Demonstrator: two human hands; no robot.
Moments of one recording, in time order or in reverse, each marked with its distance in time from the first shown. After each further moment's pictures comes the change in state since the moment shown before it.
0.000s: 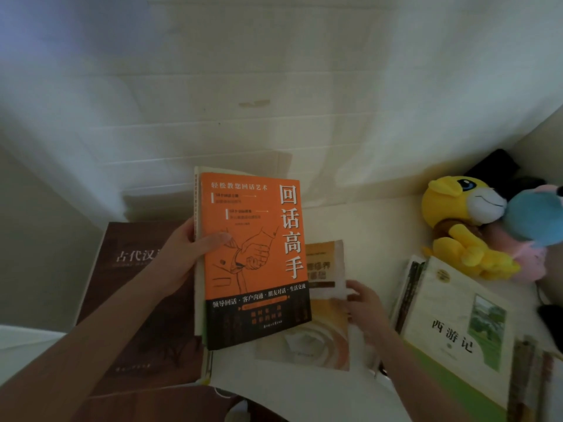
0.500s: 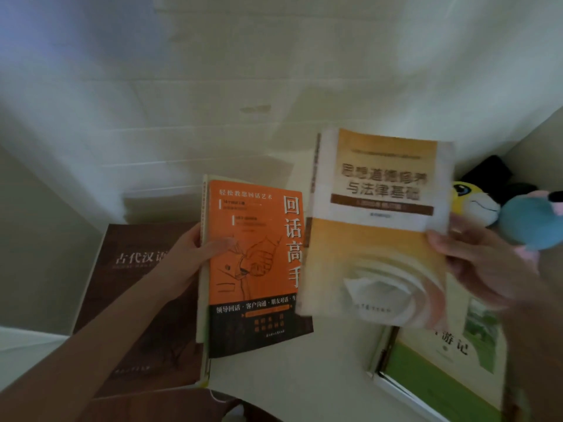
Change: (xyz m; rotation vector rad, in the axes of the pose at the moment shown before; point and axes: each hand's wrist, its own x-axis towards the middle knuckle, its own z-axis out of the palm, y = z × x) left_hand -0.001 -0.002 0.006 -0.006 -0.061 -0.027; right_hand -0.069 -0.130 -0.120 0.319 -0.418 -0.345
